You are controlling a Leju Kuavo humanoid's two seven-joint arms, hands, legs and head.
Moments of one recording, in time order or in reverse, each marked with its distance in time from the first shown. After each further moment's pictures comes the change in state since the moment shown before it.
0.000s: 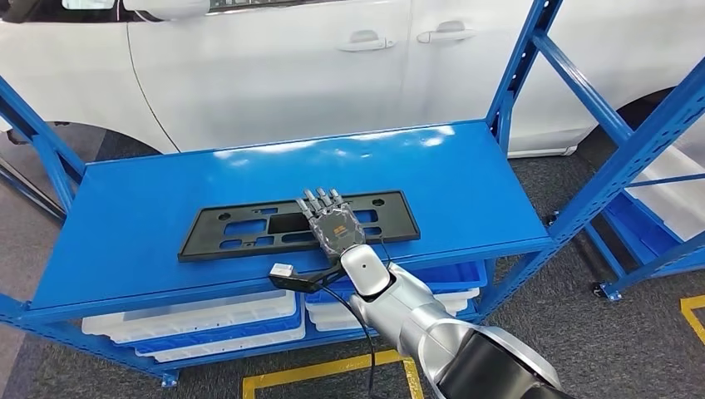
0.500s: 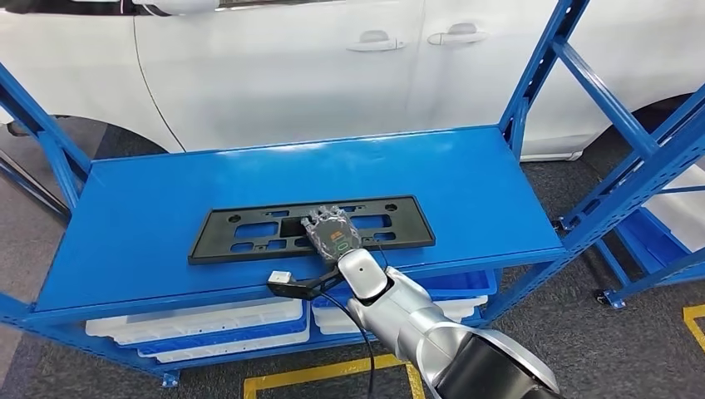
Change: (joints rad) left arm -0.001 -0.003 -0.001 0.000 0.003 -0.005 -0.005; right arm 0.014 0.006 -0.017 0.002 -0.006 0.039 -0.015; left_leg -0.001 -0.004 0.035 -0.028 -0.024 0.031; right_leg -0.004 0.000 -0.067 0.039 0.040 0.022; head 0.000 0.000
